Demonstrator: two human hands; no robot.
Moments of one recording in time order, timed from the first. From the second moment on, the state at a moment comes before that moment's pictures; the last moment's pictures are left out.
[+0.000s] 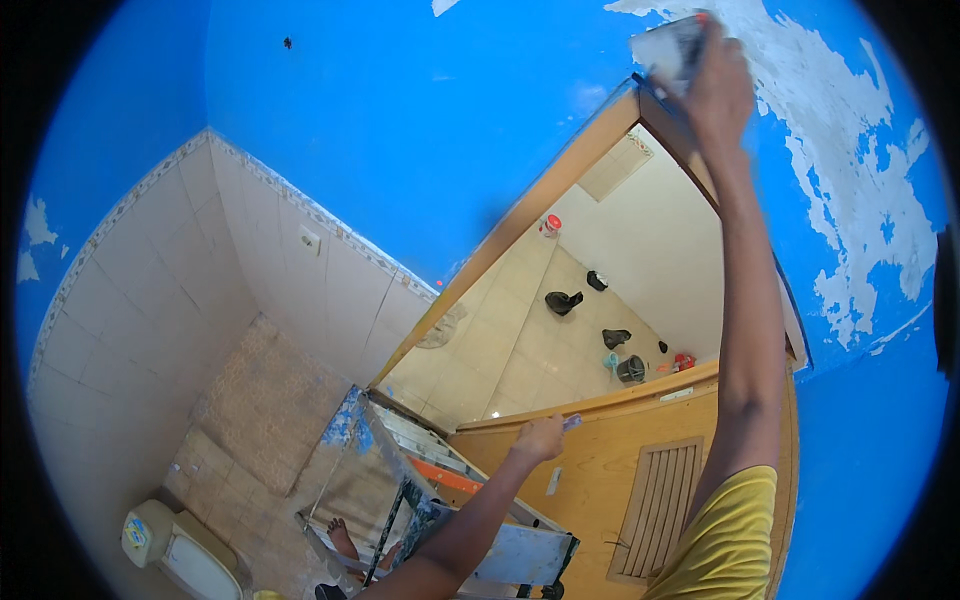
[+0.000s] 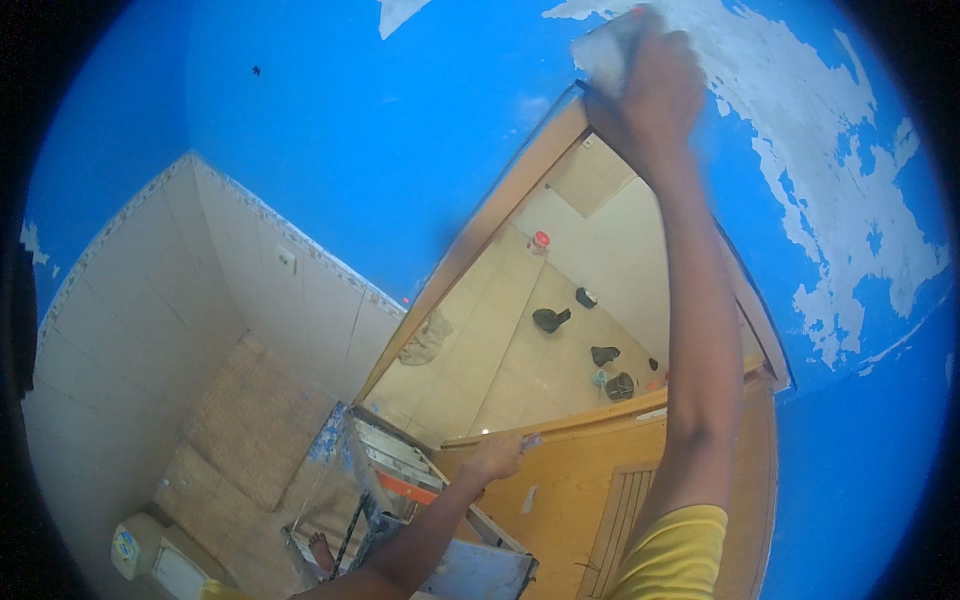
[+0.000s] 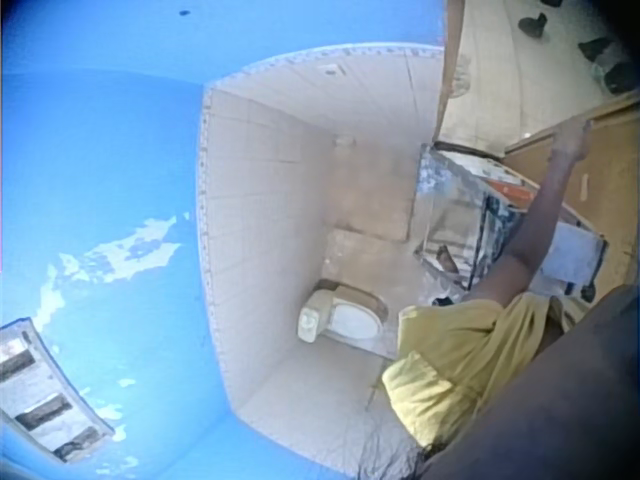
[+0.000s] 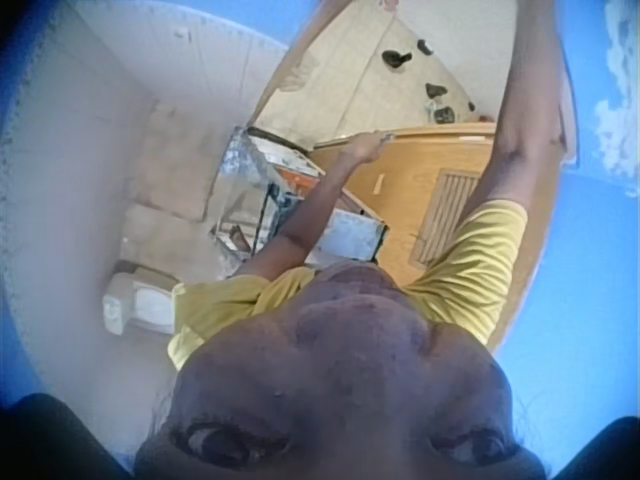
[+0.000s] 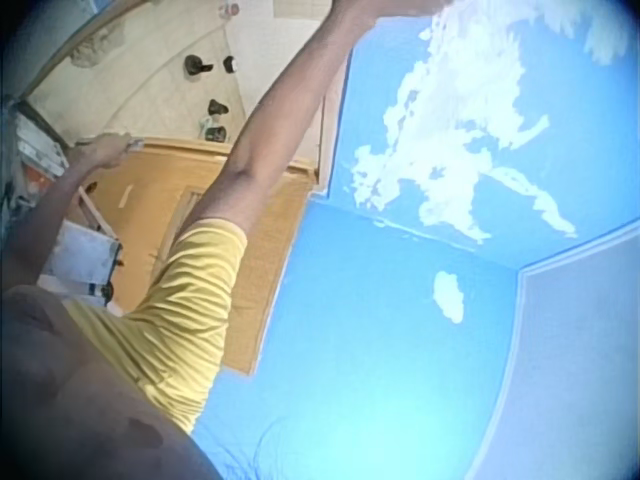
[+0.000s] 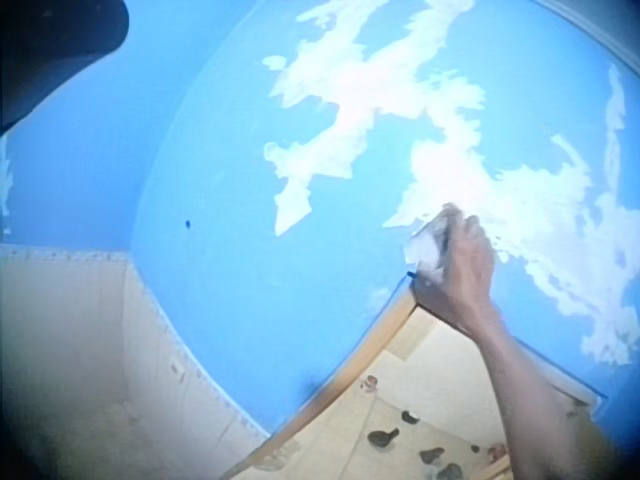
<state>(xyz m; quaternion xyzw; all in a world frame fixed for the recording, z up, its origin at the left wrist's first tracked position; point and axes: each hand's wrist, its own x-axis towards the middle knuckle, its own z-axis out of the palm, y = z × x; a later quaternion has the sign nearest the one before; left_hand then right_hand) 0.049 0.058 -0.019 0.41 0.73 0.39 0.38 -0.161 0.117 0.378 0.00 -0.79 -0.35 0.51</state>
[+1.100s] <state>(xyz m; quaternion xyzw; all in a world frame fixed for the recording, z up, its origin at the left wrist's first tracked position) 0.012 0.041 -0.002 0.20 0.75 0.58 0.24 0.059 0.078 0.135 -0.24 -0.76 0.35 0.49</state>
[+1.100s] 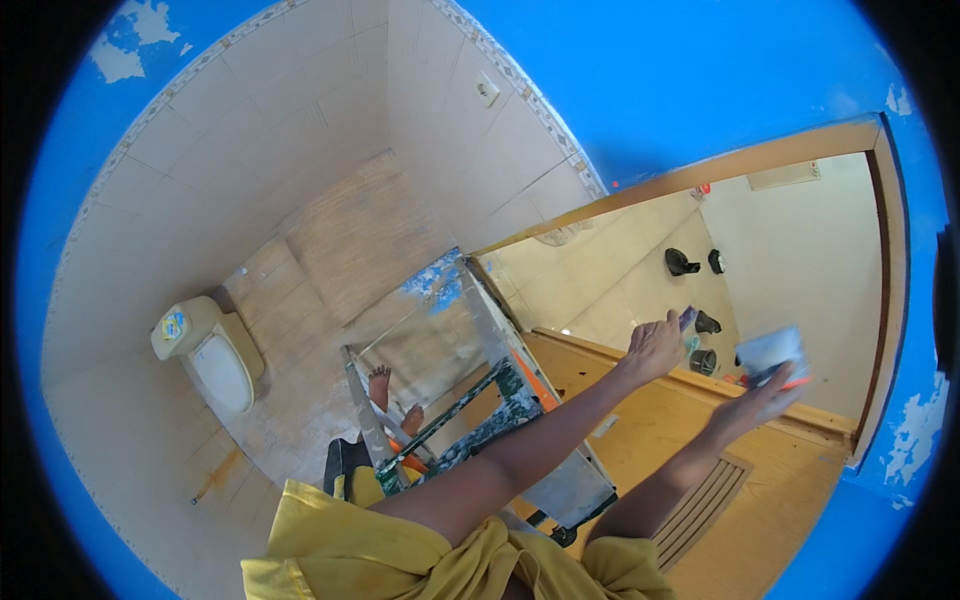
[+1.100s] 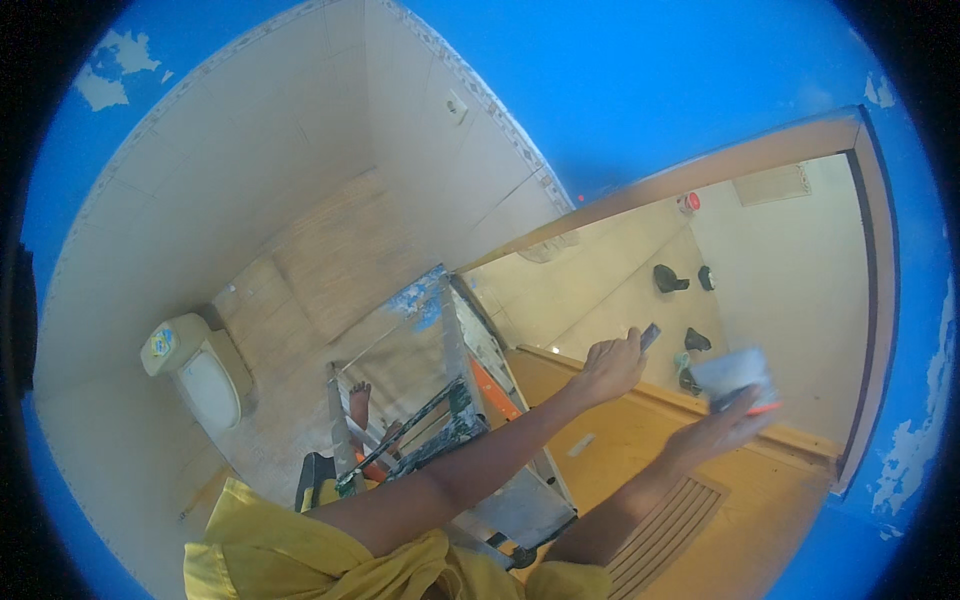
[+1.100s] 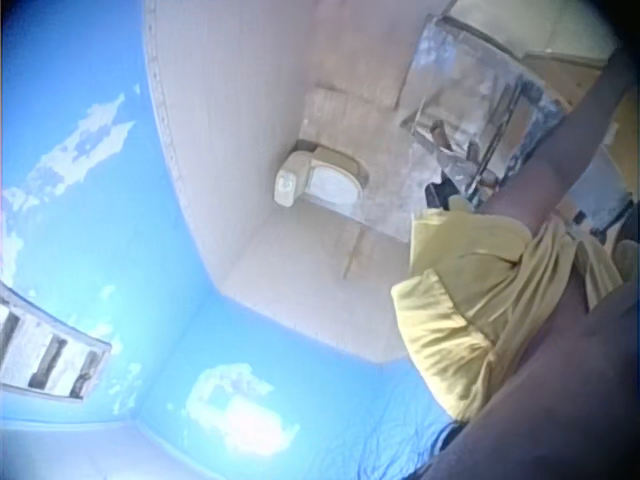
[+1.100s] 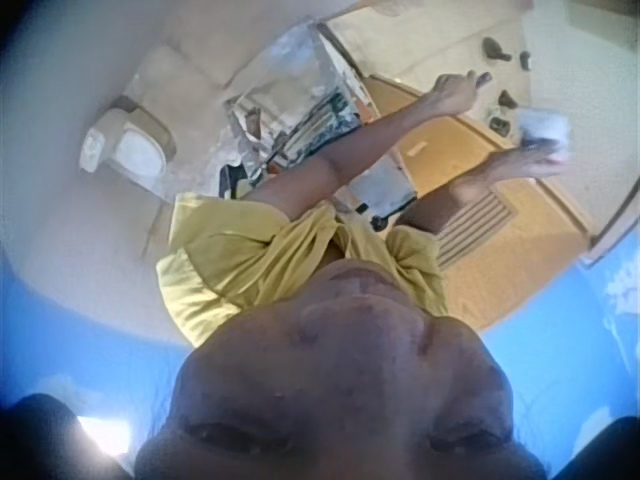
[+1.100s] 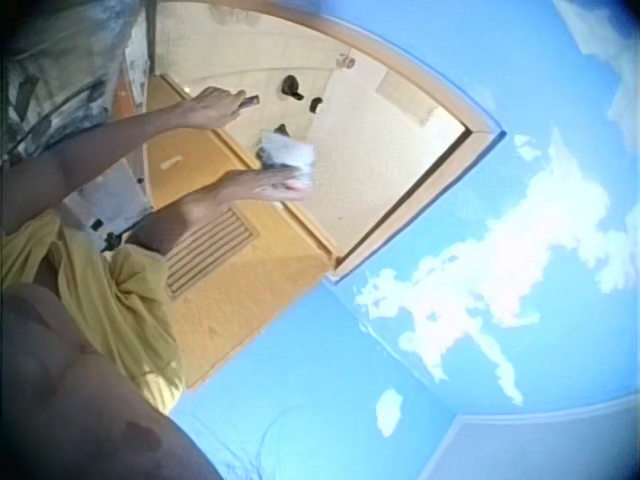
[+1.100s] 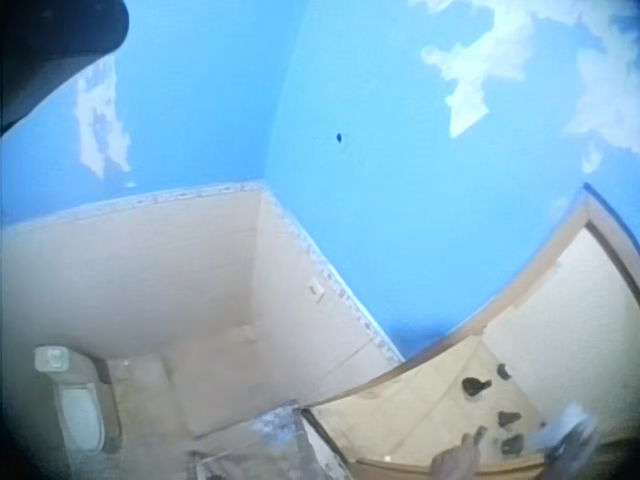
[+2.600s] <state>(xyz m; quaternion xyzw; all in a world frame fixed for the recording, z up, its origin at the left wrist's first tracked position) 0.223 -0.258 0.054 0.02 0.95 0.32 0.05 0.097 0.082 -0.055 -0.34 -0.10 0.91 0.20</state>
